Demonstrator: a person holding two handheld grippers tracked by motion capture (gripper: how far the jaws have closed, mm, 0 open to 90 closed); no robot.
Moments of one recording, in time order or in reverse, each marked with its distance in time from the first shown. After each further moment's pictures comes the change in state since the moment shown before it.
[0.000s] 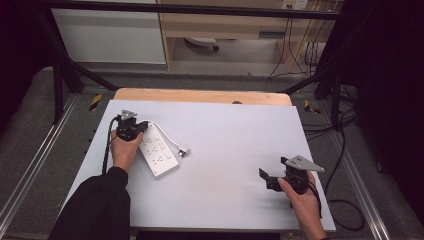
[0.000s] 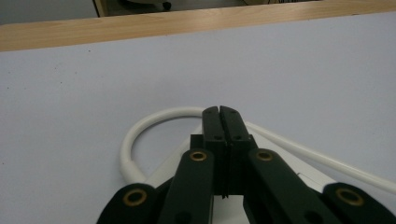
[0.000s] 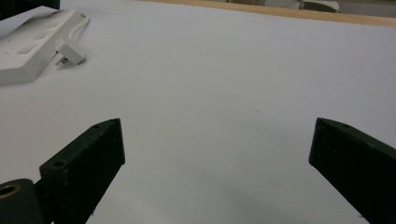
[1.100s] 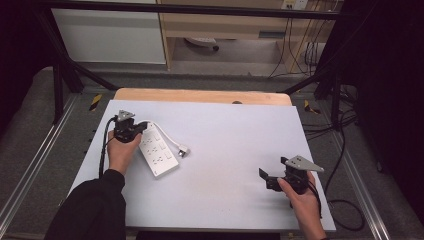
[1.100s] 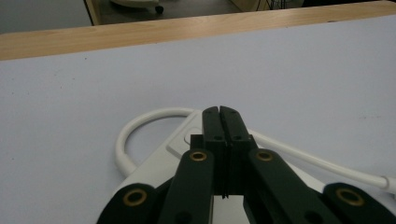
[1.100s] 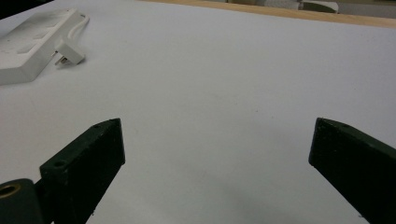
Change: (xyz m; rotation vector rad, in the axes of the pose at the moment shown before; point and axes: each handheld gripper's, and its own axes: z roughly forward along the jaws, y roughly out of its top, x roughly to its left) left arm -0.008 0.005 -0.022 -0.013 -0.033 0.004; right arm 0.000 0.000 0.000 -0.001 -0.002 -0.004
